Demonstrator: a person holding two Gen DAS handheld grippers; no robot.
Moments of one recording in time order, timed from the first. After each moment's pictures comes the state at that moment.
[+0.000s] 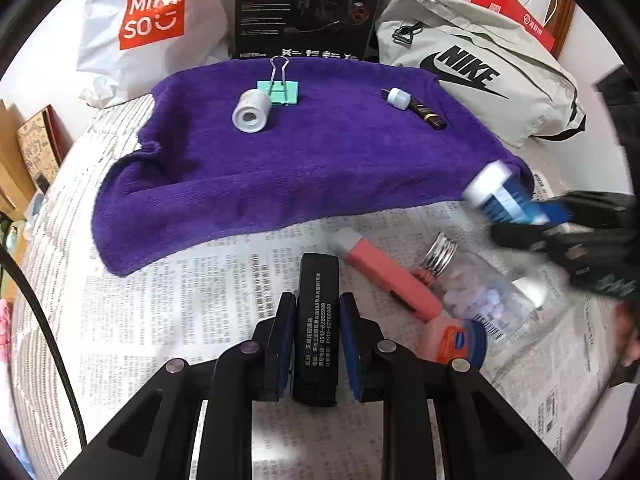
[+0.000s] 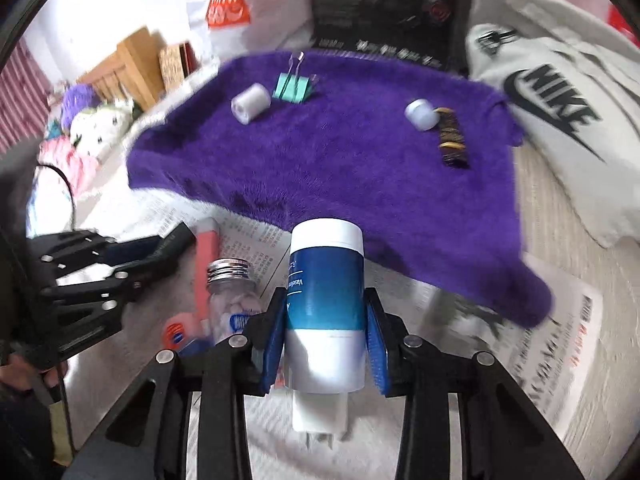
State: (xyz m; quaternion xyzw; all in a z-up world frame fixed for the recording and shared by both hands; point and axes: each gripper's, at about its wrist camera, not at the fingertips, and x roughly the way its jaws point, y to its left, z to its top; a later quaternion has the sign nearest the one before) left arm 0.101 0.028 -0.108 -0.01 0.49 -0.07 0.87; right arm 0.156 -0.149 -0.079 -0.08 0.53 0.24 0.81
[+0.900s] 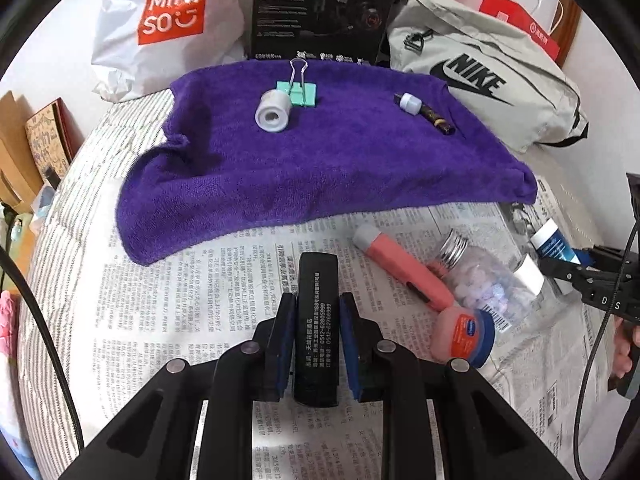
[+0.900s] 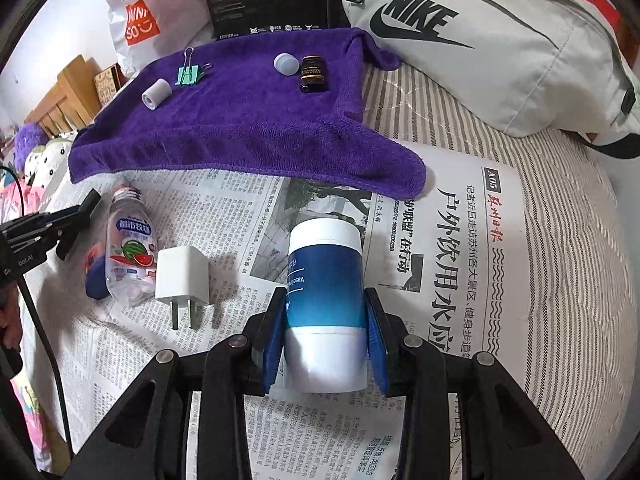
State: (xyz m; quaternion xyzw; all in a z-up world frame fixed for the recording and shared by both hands) left arm 0.092 0.041 -0.101 -0.02 0.49 -0.06 0.87; right arm 0.121 -0.237 -0.103 -0.05 0.55 0.13 0.83
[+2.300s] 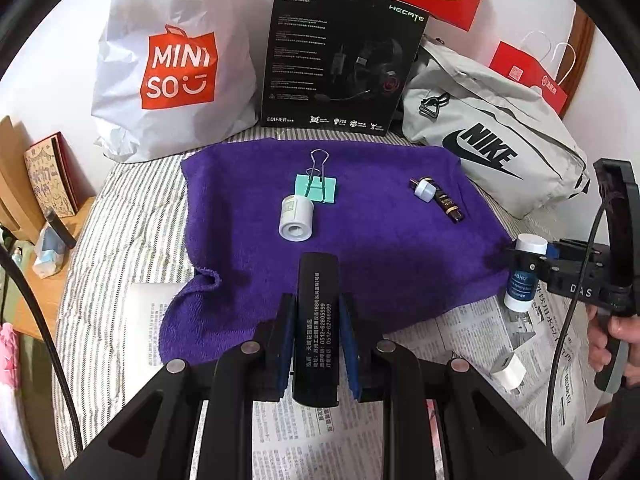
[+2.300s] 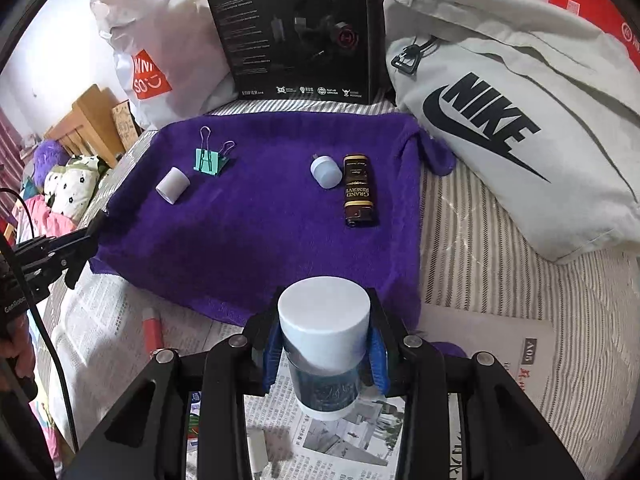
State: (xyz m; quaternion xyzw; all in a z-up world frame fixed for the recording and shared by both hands) left arm 0.158 0.066 -0.053 -0.04 0.45 -0.07 0.89; right arm 0.219 -0.189 -0.066 -0.03 0.51 0.18 0.84
